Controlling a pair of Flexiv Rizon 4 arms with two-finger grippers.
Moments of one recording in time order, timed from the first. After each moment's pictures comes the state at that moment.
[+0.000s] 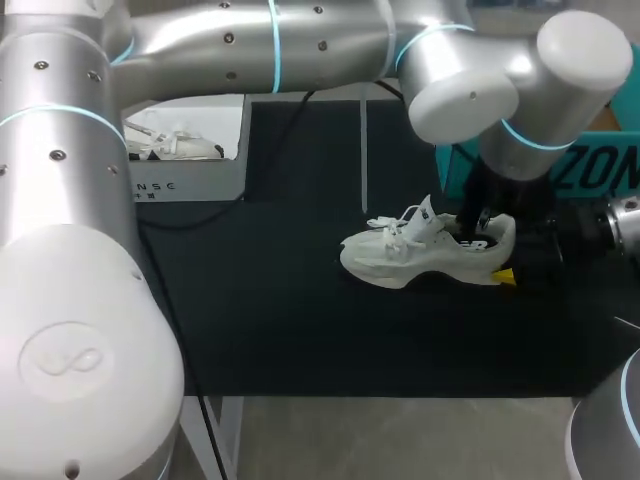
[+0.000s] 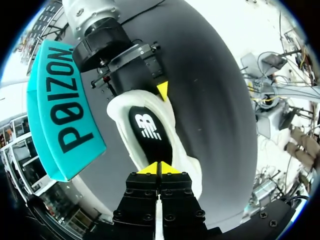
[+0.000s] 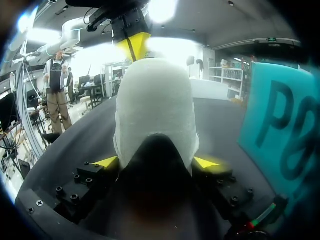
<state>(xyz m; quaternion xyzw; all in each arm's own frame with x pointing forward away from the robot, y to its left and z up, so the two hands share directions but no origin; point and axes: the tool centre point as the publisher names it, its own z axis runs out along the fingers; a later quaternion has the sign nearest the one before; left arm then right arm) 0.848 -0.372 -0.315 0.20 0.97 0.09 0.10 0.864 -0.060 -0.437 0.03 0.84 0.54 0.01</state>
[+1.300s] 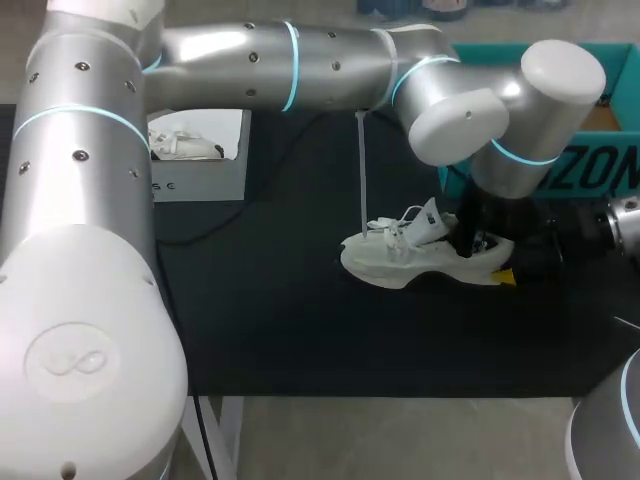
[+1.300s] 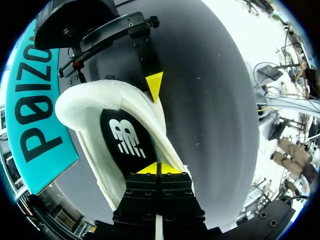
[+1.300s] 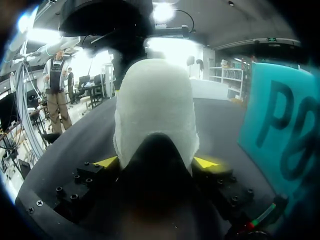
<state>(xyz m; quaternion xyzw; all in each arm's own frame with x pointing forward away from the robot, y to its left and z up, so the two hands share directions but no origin) 0.841 -0.369 -0.380 0.16 0.98 0.09 0.03 0.864 -0.059 -0.437 0.03 0.84 0.54 0.01</state>
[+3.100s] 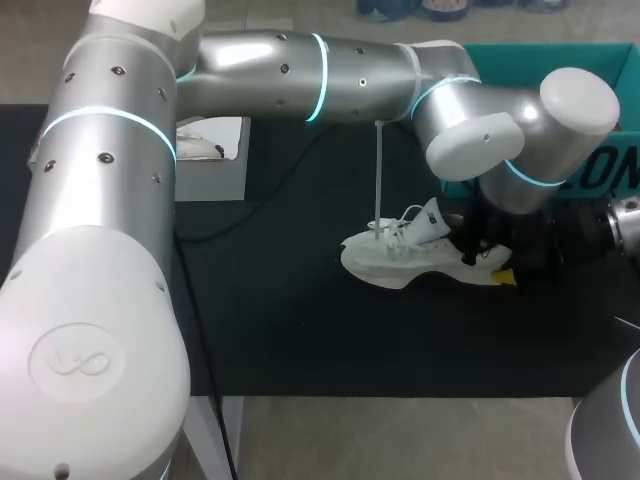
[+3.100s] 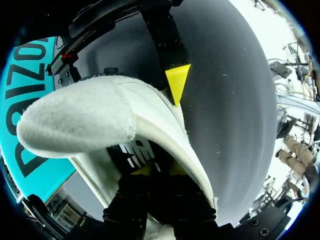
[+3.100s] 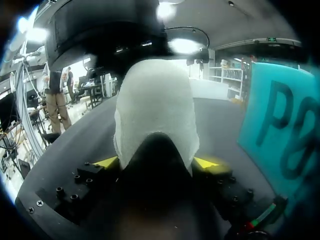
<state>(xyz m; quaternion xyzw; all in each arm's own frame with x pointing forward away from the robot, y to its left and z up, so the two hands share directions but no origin) 0.860 -0.380 -0.408 0.16 0.98 0.12 0.07 0.865 -0.060 -0.438 0.03 0.84 0.54 0.01</state>
